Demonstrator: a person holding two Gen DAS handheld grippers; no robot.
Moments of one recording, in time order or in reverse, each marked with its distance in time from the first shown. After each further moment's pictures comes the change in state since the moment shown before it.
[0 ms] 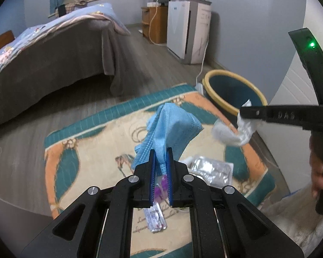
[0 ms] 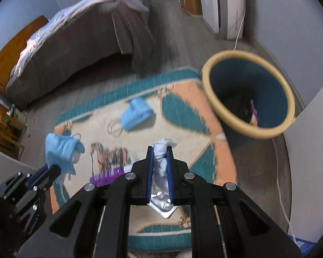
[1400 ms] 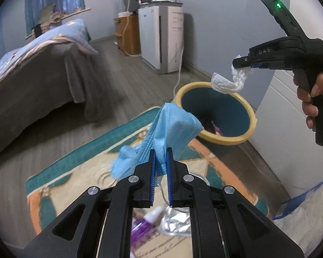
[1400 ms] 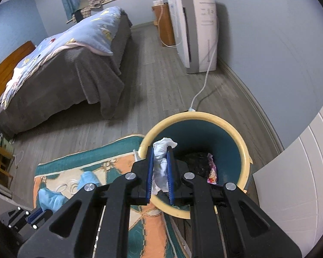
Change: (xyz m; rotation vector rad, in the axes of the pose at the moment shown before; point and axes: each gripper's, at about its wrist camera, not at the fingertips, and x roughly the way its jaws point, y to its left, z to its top) left arm 0.057 -0.071 0.067 0.157 -0.037 -0.082; right arm -0.013 -0.131 0.107 0.073 -0.148 -0.091
